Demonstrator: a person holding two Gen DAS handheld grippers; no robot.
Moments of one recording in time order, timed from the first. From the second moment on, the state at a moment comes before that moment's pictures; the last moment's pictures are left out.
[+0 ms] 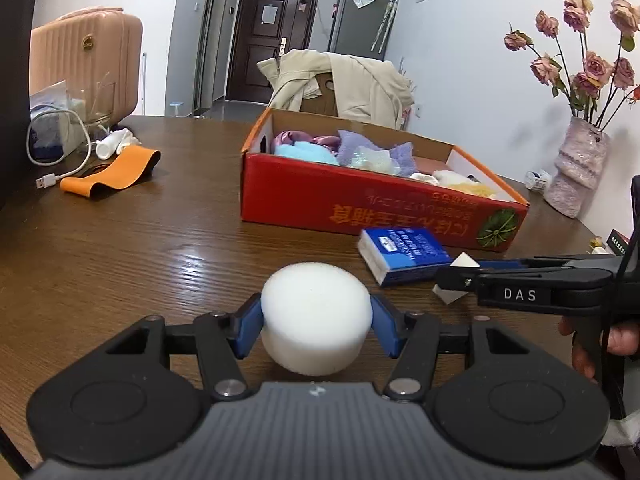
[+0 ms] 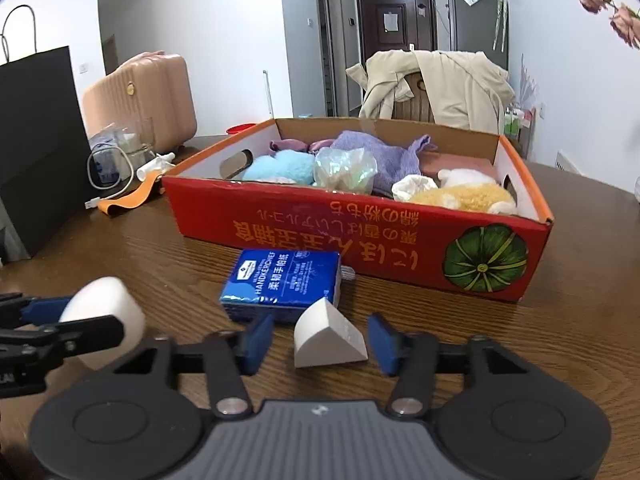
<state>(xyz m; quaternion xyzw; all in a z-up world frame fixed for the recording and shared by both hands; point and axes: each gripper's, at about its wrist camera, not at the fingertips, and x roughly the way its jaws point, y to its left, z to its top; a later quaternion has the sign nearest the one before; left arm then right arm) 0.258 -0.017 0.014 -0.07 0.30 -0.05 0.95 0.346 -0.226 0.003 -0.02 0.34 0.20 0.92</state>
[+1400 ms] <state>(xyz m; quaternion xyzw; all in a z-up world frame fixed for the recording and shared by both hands) 0.423 -0.078 0.096 -0.07 0.30 -0.16 0.94 0.412 -0.284 0.107 0.03 0.24 0.21 0.95</state>
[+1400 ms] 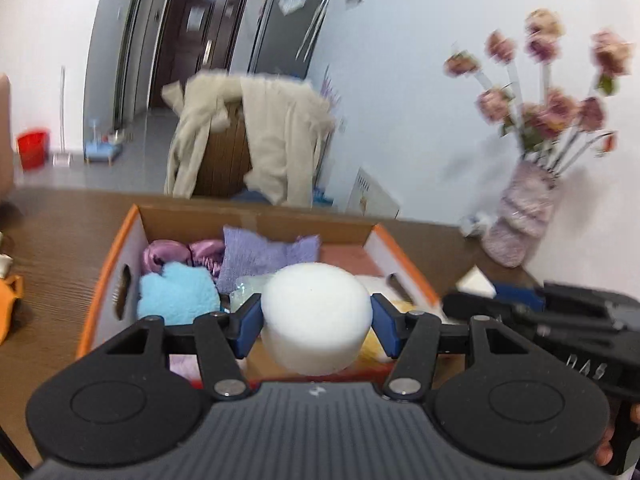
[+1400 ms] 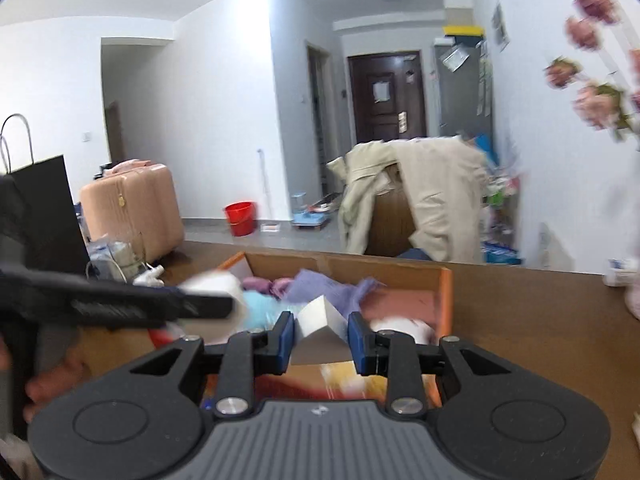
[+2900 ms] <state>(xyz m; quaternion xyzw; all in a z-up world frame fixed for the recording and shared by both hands) 0.167 -0.028 0.086 -0.08 0.24 -0.08 0.96 0.217 -0.300 0.085 0.00 0.23 0.21 0.95</state>
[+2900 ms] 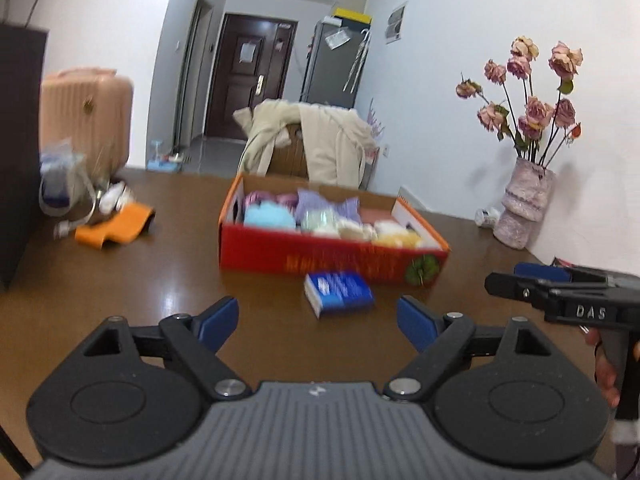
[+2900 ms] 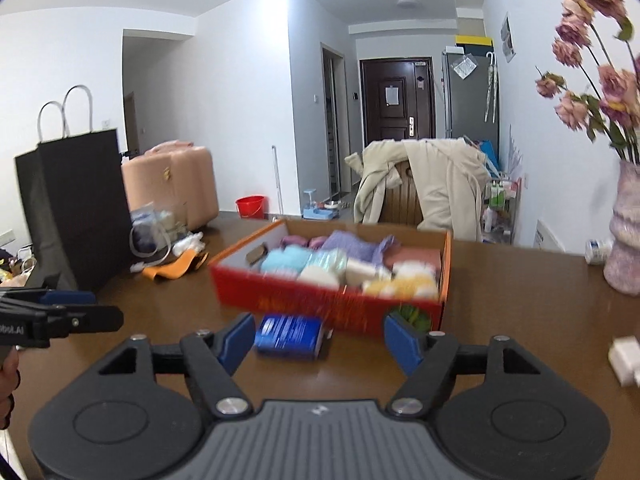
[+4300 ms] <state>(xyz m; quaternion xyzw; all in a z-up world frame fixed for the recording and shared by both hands) 0.370 -0.020 -0.005 -0.18 0.37 -0.18 0.89 0.381 -0.248 0.004 0.13 0.35 0.21 0.91</state>
